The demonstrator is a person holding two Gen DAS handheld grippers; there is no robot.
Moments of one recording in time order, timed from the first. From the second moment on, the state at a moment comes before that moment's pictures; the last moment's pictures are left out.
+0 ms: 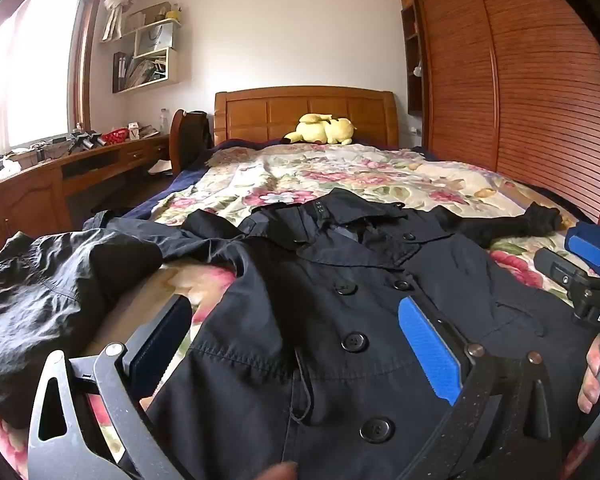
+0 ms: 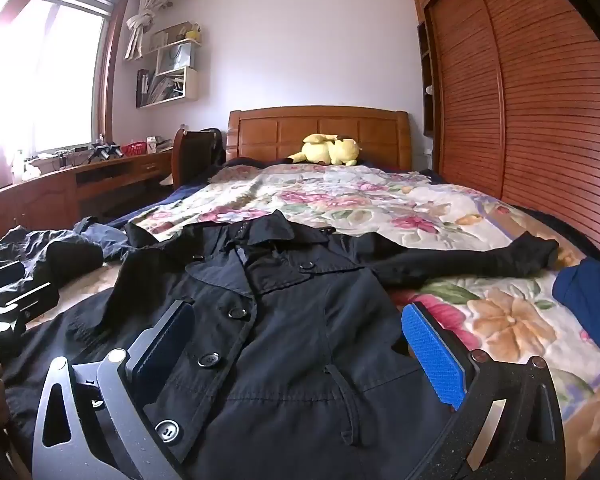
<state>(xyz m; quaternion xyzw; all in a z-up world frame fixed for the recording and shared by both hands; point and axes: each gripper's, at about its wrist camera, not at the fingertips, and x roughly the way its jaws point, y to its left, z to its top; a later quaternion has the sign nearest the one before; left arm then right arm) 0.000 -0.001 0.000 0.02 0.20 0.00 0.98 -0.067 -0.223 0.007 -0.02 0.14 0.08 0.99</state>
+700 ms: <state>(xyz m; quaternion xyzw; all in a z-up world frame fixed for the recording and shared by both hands) -0.002 0.001 0.007 0.00 0.19 0.01 0.98 -0.069 -0.224 0.008 -0.02 0.14 0.08 0.99</state>
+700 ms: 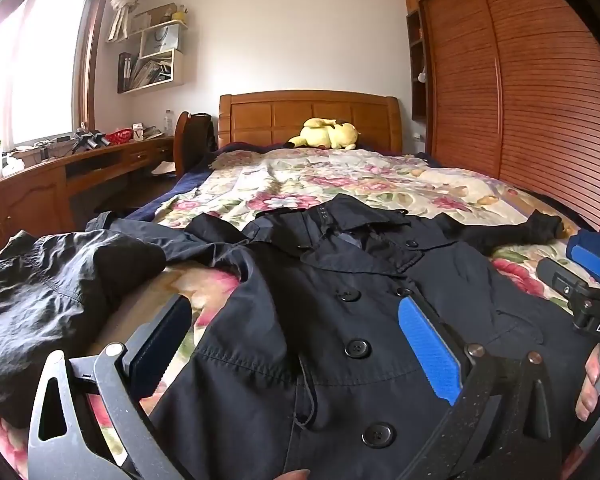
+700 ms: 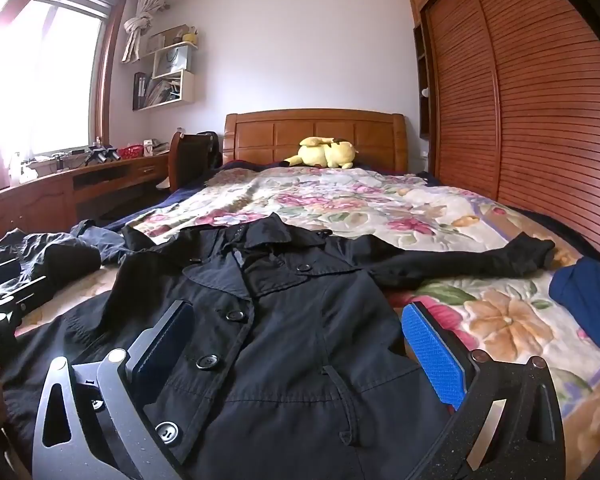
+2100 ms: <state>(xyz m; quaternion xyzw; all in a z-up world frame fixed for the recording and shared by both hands) -0.005 0.005 0.010 0.00 0.19 0.01 0.98 -0.069 -0.225 0.007 -0.01 0.14 0.08 0.99</state>
